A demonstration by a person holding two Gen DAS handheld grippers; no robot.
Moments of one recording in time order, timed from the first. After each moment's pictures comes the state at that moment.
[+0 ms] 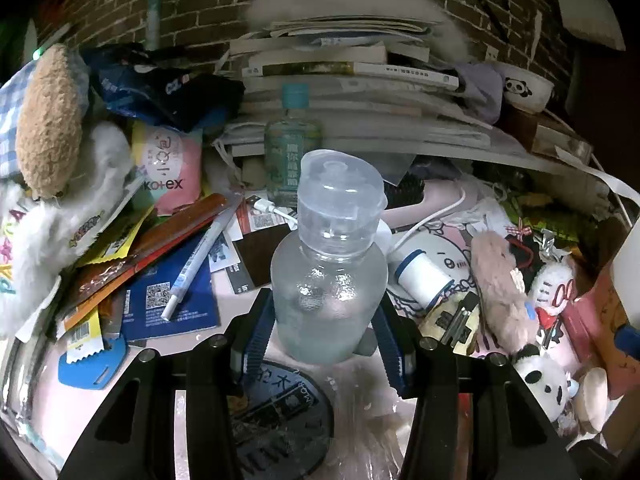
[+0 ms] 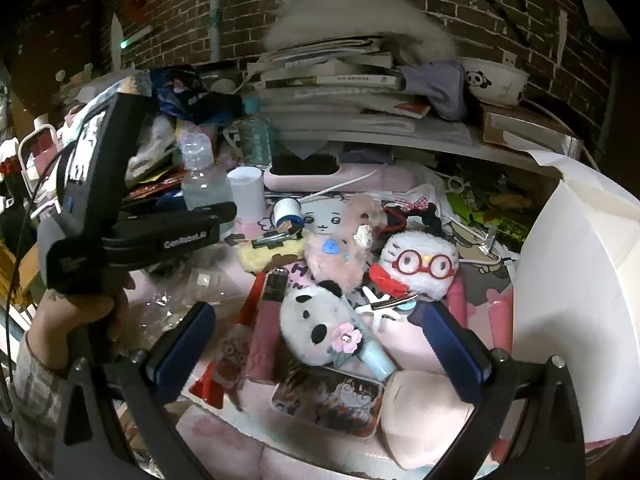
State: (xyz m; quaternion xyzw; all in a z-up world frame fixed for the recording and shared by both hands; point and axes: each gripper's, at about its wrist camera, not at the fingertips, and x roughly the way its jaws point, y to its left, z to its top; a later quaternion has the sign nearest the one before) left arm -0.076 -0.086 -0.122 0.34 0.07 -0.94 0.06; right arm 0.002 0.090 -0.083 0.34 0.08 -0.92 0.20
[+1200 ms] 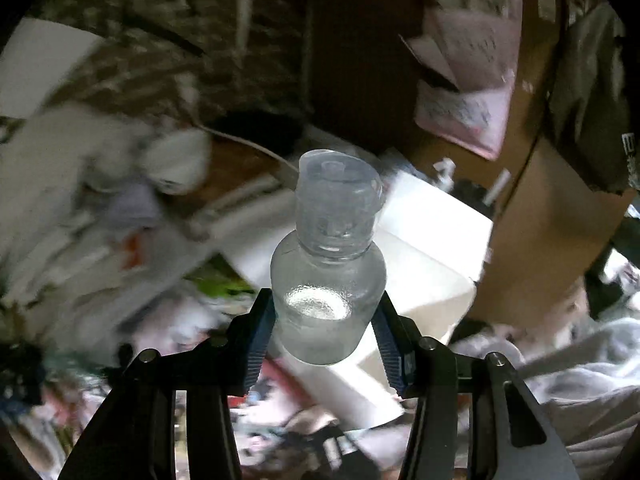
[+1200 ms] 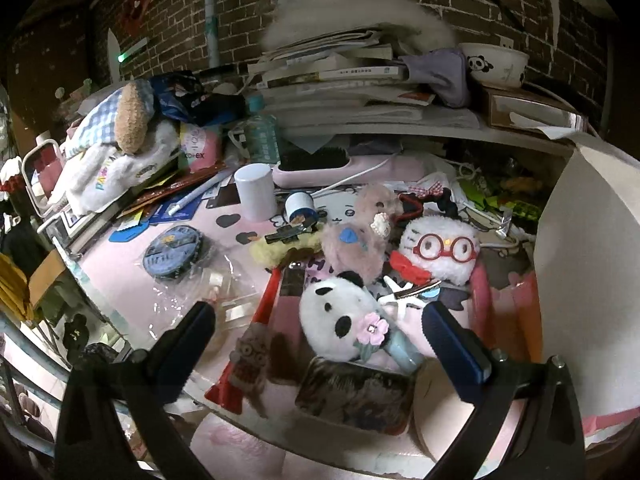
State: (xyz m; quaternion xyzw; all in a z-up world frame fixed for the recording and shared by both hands) left arm -0.090 0.166 0.080 0.39 -0.09 -0.86 -0.31; right arm 0.006 0.088 -0.097 0.34 0.05 -0.92 0.21
